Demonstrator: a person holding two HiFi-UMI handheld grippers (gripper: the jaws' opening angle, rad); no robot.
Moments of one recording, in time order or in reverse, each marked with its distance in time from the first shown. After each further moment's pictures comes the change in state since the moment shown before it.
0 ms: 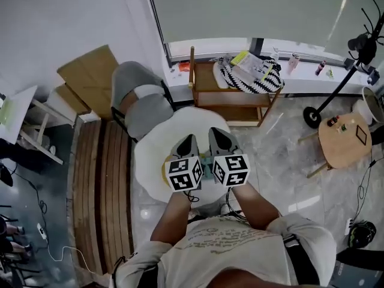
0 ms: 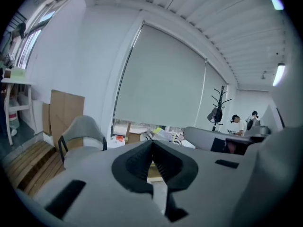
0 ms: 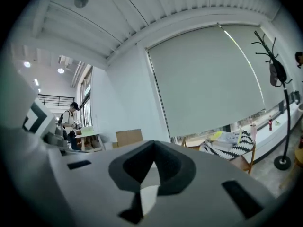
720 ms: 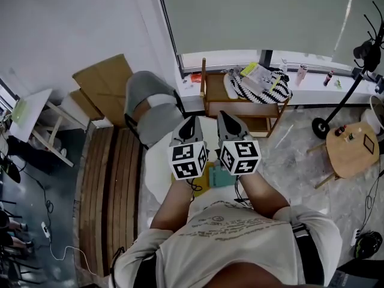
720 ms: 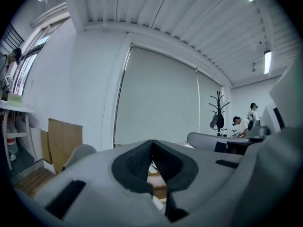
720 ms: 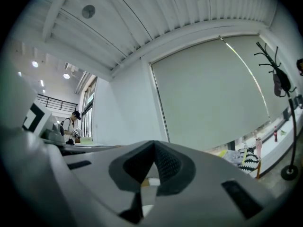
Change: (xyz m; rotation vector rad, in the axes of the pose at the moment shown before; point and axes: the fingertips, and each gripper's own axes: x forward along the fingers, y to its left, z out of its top) left arm -0.008 -0.008 0.113 0.159 -0.211 0.021; right arm 0.012 0.007 0.094 -0.030 -0.161 0.024
